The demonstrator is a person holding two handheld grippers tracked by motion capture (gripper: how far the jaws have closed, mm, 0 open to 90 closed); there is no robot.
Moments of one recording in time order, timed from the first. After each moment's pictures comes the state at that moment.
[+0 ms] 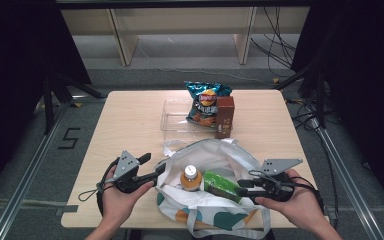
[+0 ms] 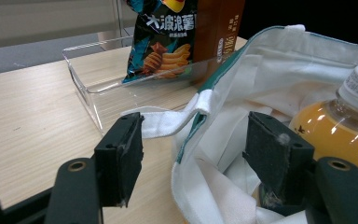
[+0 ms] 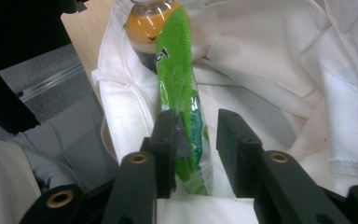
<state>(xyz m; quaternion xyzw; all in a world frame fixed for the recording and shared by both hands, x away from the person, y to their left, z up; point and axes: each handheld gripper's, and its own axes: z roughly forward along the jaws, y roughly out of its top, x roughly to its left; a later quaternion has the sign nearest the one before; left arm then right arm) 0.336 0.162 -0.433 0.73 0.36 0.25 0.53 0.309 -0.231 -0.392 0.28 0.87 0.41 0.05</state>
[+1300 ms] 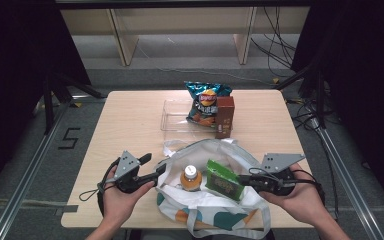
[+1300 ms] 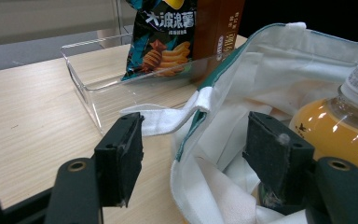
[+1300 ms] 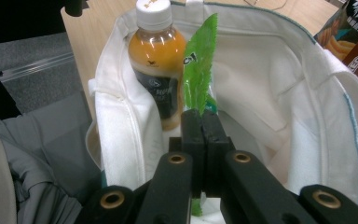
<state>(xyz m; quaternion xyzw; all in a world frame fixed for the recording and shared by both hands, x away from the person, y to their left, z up) 0.336 0.162 -0.435 0.73 0.36 0.24 0.53 0.315 -0.228 -0.371 0.20 0.88 0.42 0.11</state>
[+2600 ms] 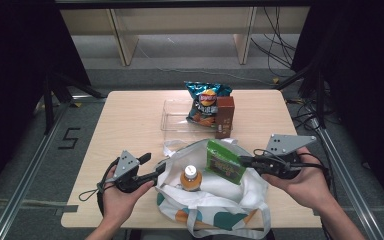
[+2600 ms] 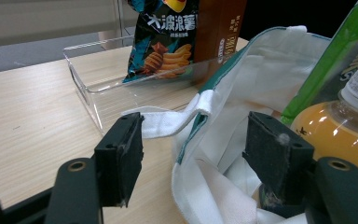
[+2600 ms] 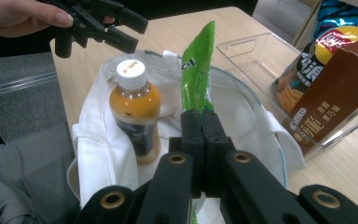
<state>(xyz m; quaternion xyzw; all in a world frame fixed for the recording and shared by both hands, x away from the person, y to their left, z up) 0.336 0.161 -0.434 0.72 0.37 0.24 0.54 0.329 -0.229 -0.327 0.19 0.86 0.44 0.15</state>
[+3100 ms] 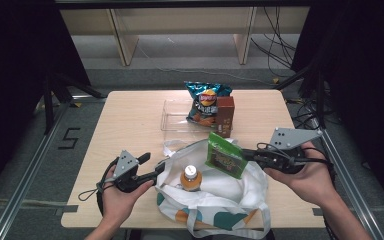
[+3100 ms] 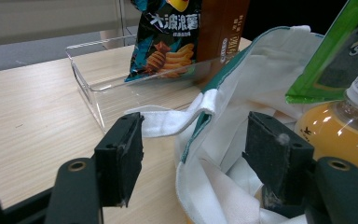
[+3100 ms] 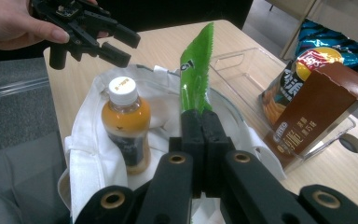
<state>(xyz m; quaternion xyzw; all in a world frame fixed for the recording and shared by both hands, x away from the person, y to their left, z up) 0.338 0.164 -0.434 0.72 0.37 0.25 0.53 0.332 -0.230 -0.312 0.19 0.85 0.46 0.17</state>
